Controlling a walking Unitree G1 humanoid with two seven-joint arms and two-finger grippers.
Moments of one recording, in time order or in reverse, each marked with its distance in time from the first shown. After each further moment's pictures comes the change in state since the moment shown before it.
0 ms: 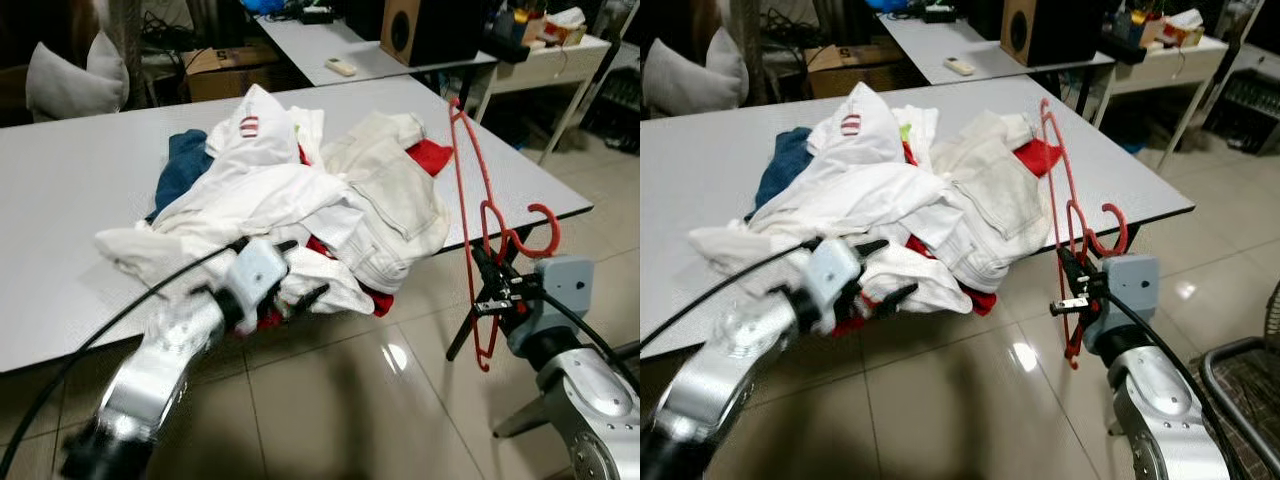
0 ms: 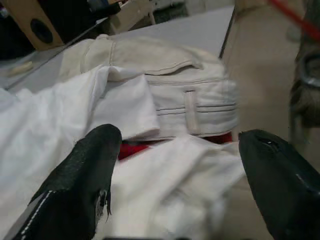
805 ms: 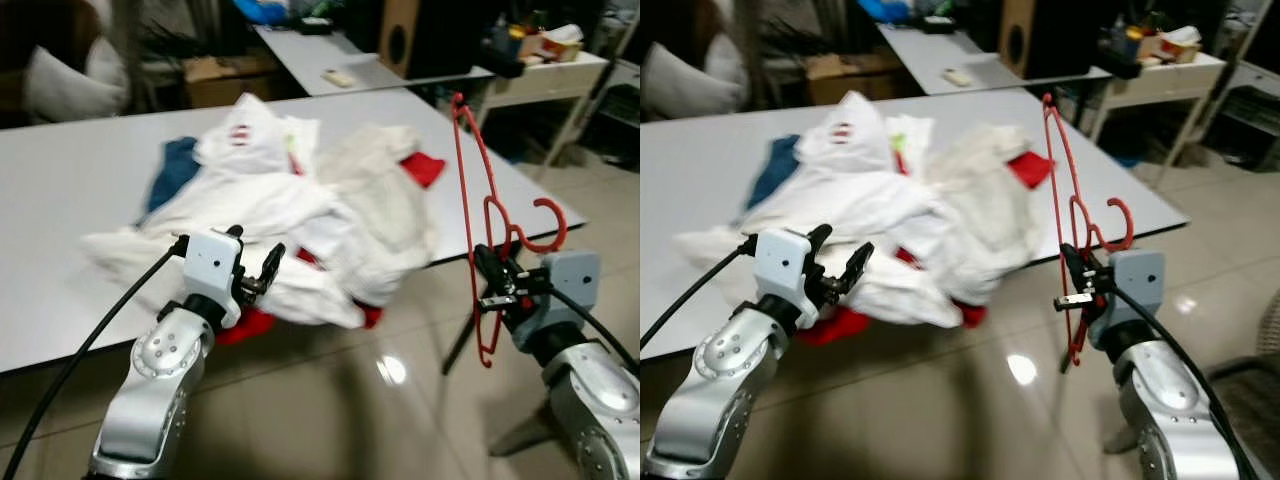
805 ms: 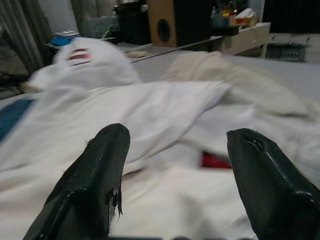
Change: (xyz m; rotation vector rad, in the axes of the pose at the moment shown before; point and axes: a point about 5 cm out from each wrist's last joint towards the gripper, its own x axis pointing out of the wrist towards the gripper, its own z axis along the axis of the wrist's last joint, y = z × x) left arm -0.026 0.000 0.002 -0.274 -0.043 0.464; right arm 0.002 -0.001 0.005 0.022 -0.009 0.028
